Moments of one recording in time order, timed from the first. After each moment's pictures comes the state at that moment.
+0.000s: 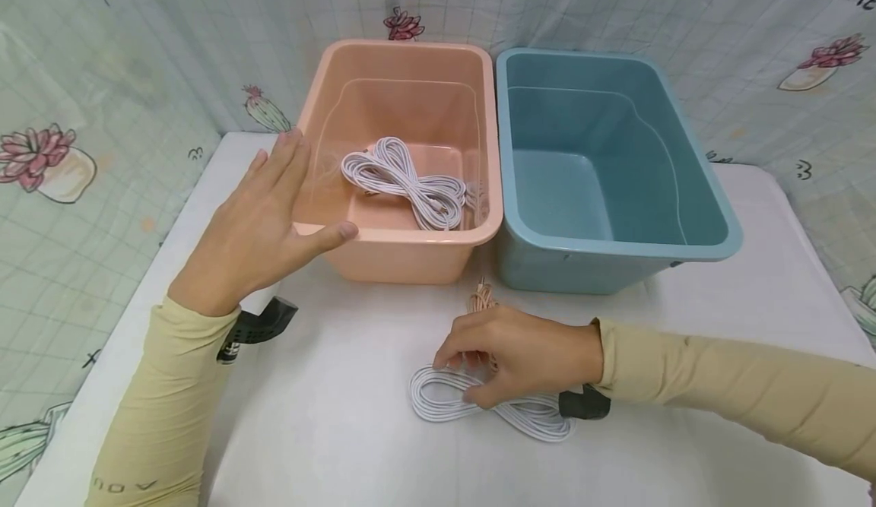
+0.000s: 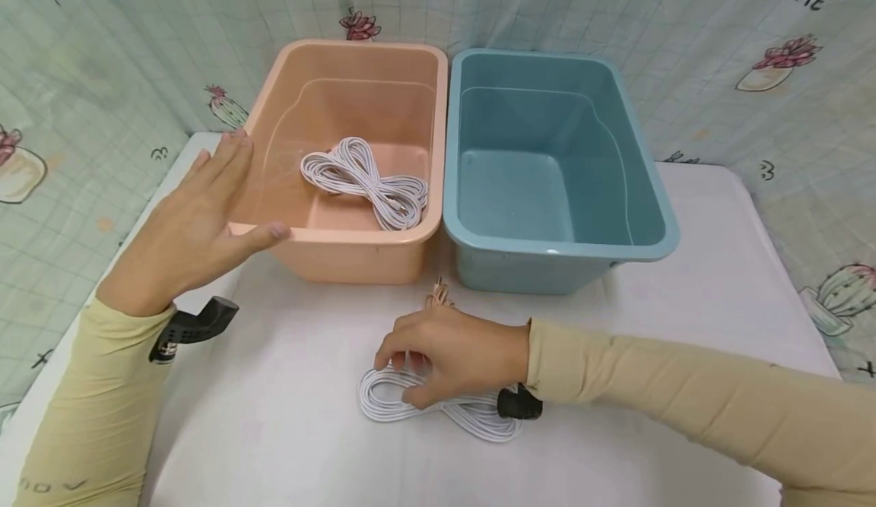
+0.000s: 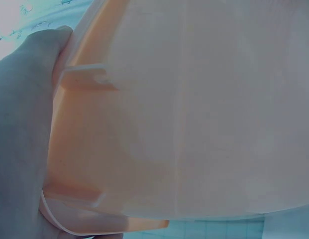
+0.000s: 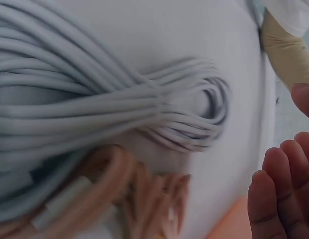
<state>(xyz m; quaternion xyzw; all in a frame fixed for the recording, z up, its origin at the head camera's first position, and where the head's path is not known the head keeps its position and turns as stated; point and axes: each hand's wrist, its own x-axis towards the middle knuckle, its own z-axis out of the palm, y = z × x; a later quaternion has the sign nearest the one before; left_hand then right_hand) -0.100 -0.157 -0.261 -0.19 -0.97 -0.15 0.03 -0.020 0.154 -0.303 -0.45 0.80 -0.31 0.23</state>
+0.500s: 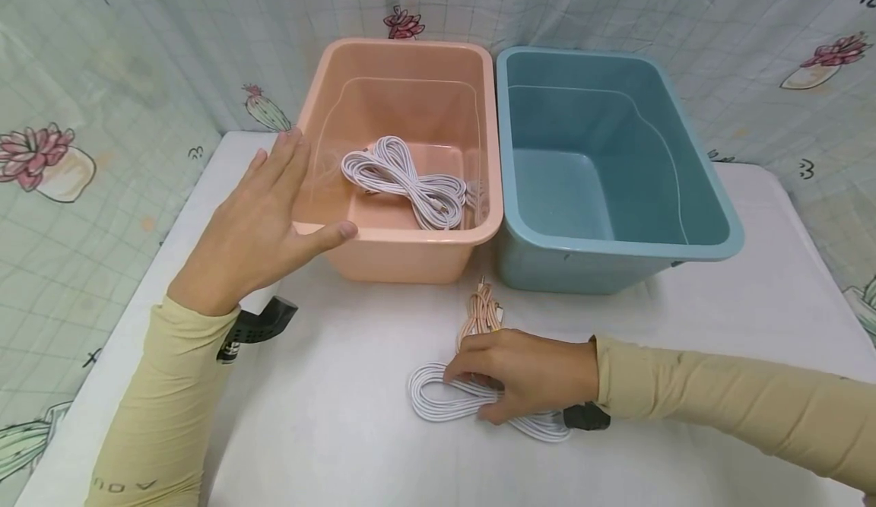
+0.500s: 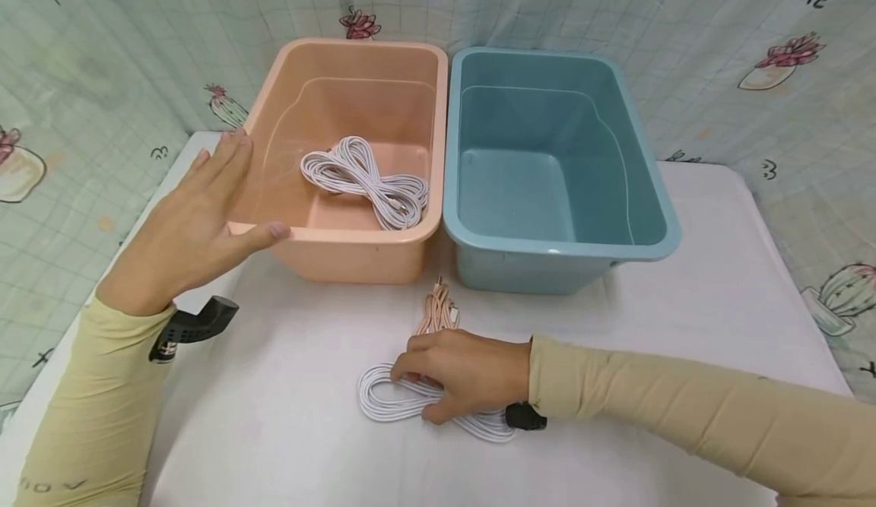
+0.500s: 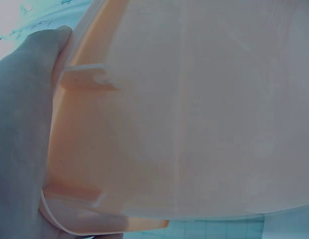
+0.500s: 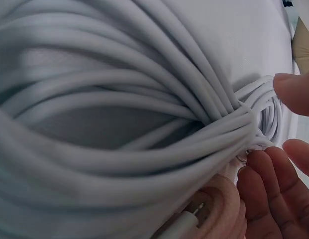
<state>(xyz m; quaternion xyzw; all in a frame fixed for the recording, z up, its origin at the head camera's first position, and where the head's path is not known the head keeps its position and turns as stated) -0.101 -0.158 -0.262 -0.19 -0.97 -0.15 0.03 -0.007 0.163 -0.335 -0.47 0.82 -0.23 0.24</state>
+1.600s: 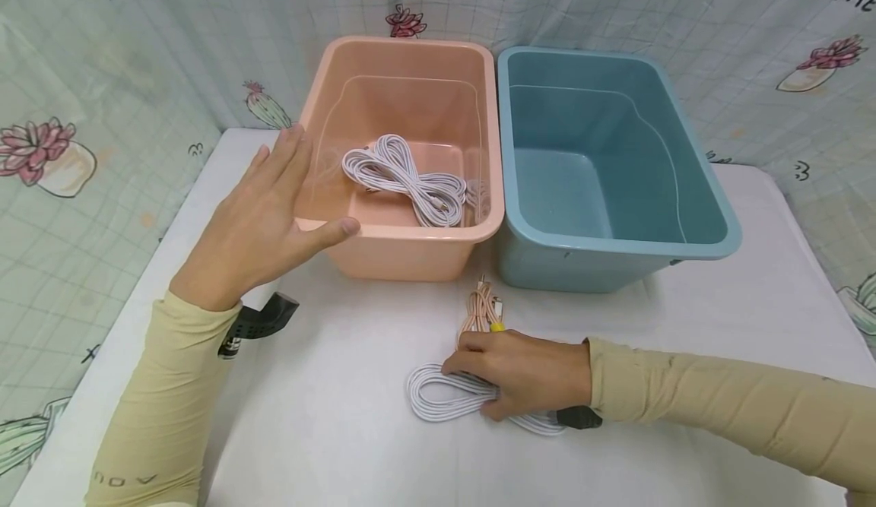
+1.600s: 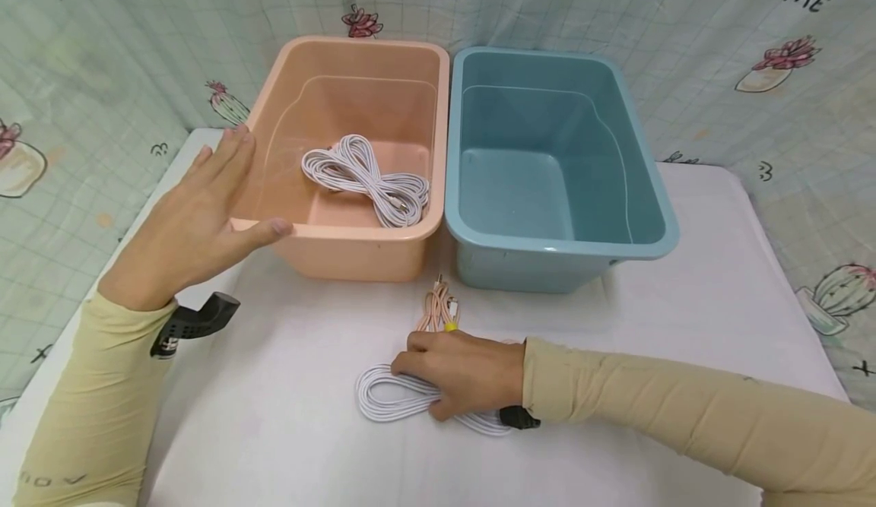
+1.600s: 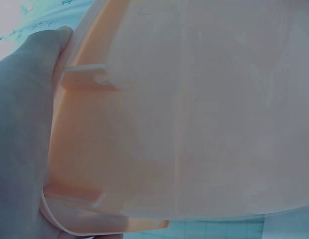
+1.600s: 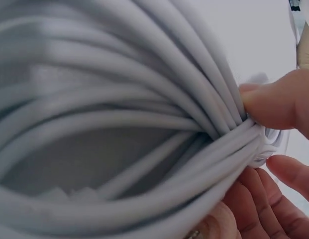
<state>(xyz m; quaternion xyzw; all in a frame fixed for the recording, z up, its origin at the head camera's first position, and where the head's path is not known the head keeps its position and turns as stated) -0.100 -0.158 -0.261 -0.19 -0.97 -0.15 0.02 -0.001 0.158 -0.338 -0.45 0.85 -0.16 0.22</state>
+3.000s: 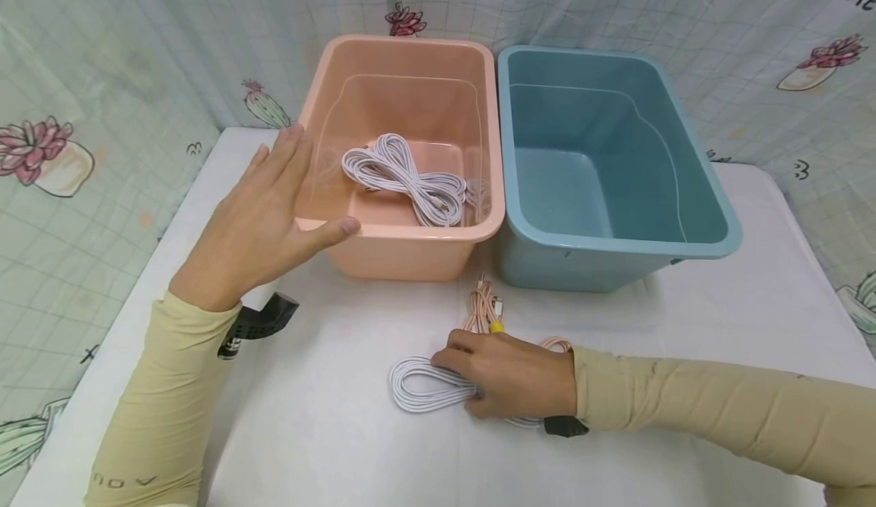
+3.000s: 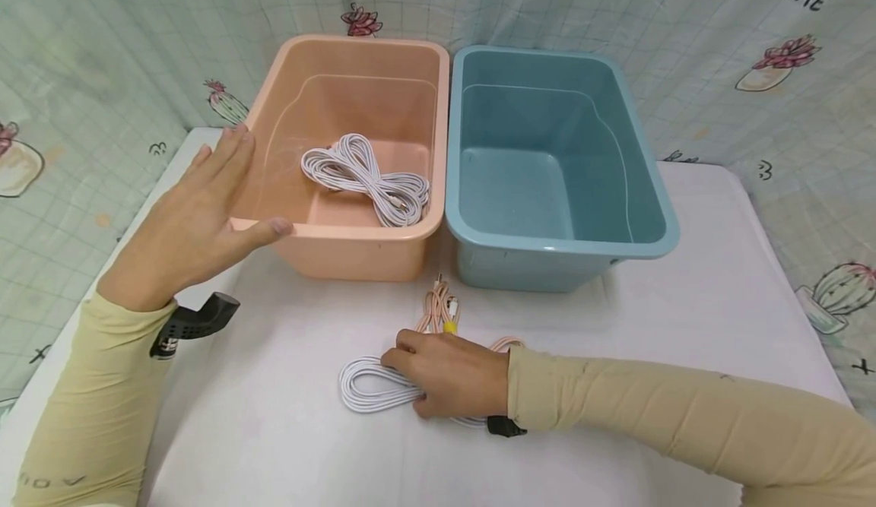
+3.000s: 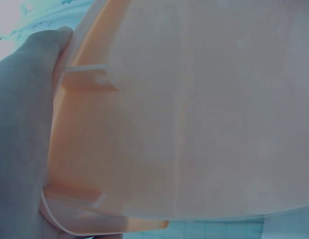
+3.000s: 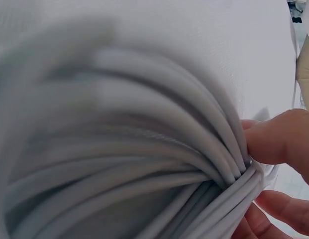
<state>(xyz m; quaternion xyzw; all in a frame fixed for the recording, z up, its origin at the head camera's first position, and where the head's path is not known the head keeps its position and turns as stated) -0.100 -0.158 -0.261 -0.19 -0.97 -0.16 0.02 0.004 0.141 -0.341 -0.42 0.87 -0.16 0.20</state>
